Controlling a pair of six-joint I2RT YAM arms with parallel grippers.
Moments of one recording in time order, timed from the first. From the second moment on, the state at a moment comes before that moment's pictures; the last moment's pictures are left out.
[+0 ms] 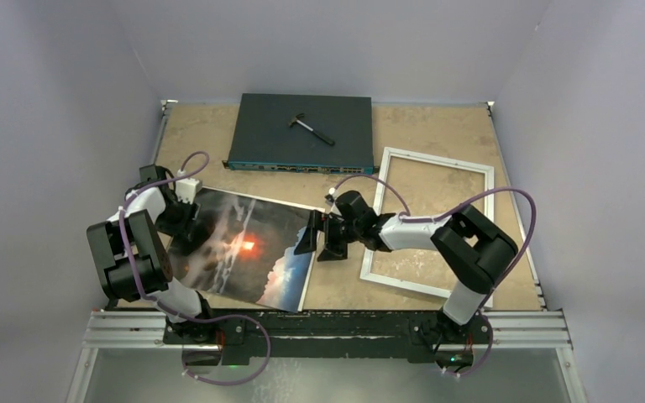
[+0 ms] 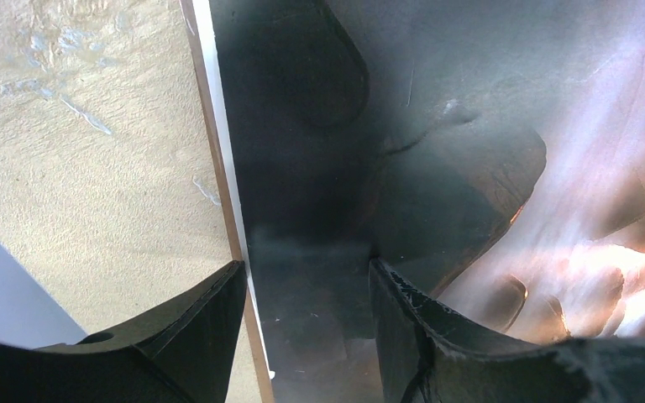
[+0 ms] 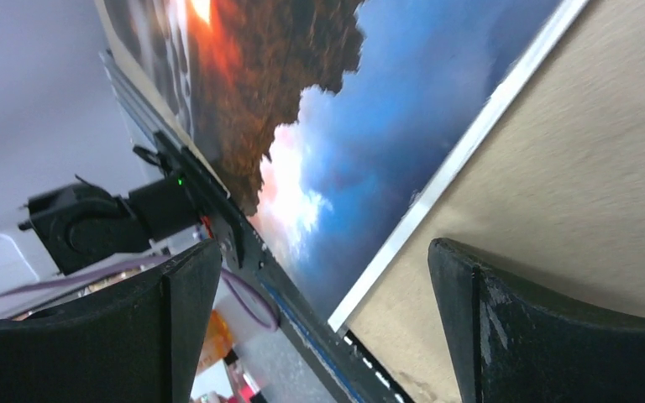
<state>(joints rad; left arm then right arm) 0.36 1.58 0.89 -0.63 0.08 0.56 0.79 1.71 0.78 0.15 -0.48 0.98</state>
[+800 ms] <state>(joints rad) 0.34 1.55 0.86 -0.61 0.06 0.56 0.84 1.75 0.80 0.16 -0.55 1.14</state>
